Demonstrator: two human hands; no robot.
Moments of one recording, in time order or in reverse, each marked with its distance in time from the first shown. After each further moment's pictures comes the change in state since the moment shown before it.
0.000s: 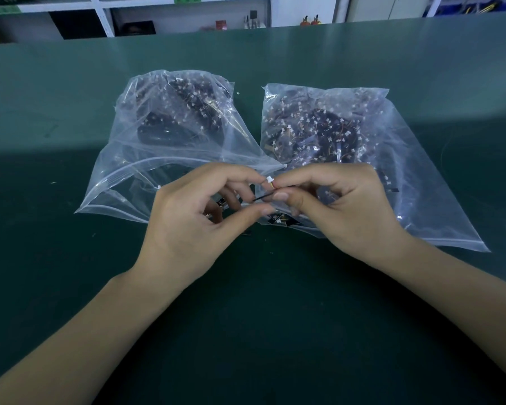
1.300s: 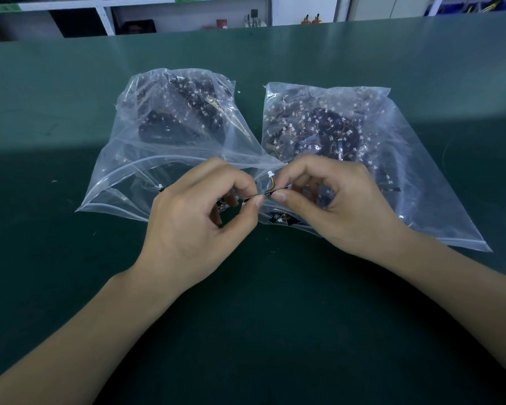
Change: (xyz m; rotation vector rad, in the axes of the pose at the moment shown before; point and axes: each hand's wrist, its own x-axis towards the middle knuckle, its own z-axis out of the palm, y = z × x) left_hand -0.002 -0.002 -0.002 0.166 -0.041 0.016; right_hand 0.004 -0.001 -0.003 -0.130 -0.081 0.030
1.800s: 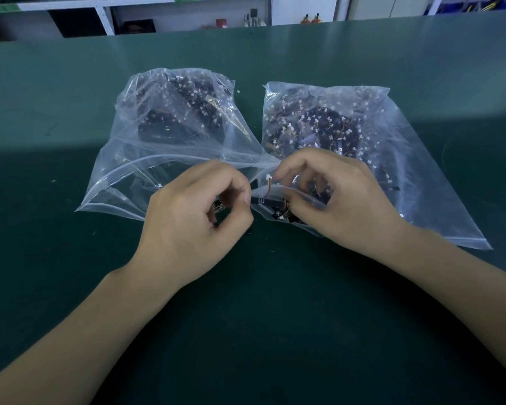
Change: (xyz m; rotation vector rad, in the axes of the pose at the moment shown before) left_hand 0.001 -0.001 -0.004 0.072 -0.031 -0.018; right_hand 0.001 0.008 -0.003 -0.185 0.001 -0.058
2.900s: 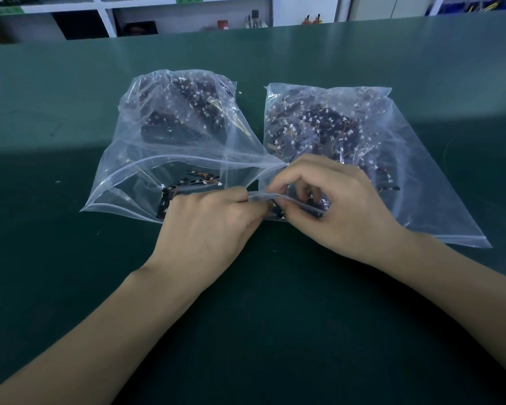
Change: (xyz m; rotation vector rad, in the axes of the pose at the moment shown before) left_hand 0.001 0.009 0.010 0.537 -0.156 0.136; right_hand -0.001 -0.006 0.003 -0.028 -0.005 -0.121
